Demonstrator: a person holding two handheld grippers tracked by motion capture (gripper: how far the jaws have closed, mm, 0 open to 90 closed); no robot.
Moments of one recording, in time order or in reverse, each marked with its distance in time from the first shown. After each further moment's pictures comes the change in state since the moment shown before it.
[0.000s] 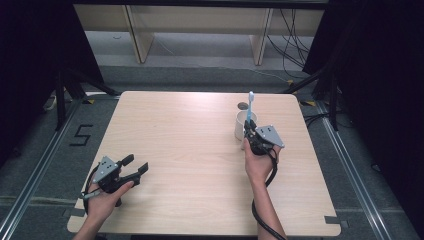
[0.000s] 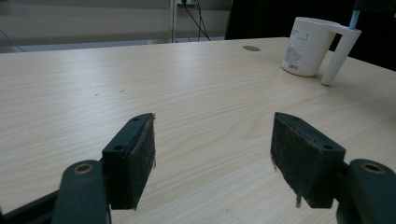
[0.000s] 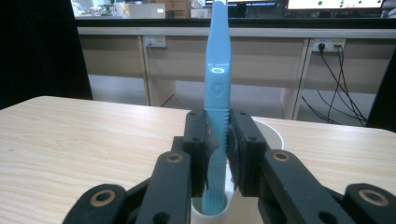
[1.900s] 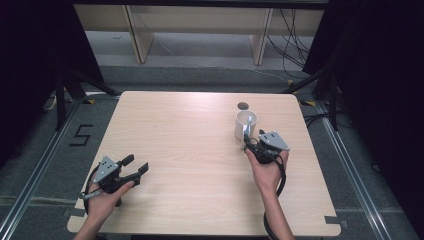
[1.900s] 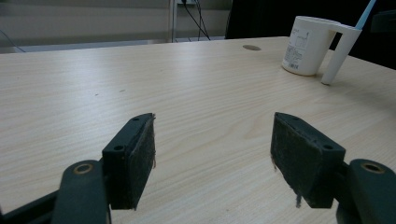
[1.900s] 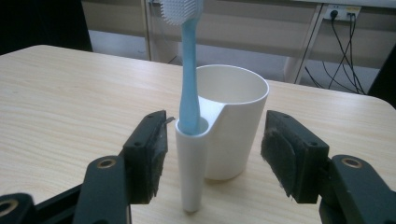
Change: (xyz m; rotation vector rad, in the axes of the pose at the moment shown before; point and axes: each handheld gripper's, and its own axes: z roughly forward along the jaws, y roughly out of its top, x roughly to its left) left arm -0.001 0.000 -0.001 0.013 0.009 0.006; right arm -0.012 -0.006 -0.025 0.167 0.019 -0.070
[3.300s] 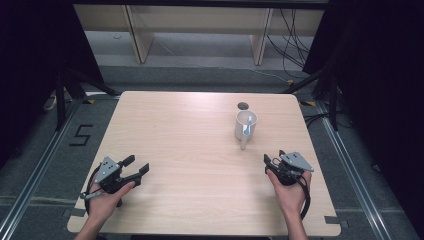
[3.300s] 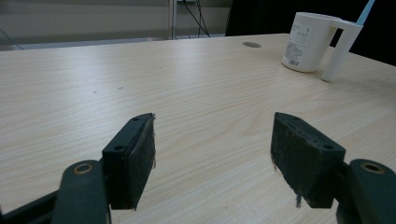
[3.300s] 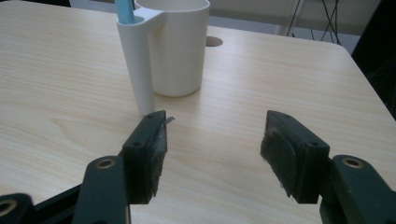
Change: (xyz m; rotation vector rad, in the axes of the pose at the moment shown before) left arm -0.002 -0.002 0.002 0.008 0.001 0.003; right arm -0.042 -0.043 -0.056 0.105 -0.024 0.017
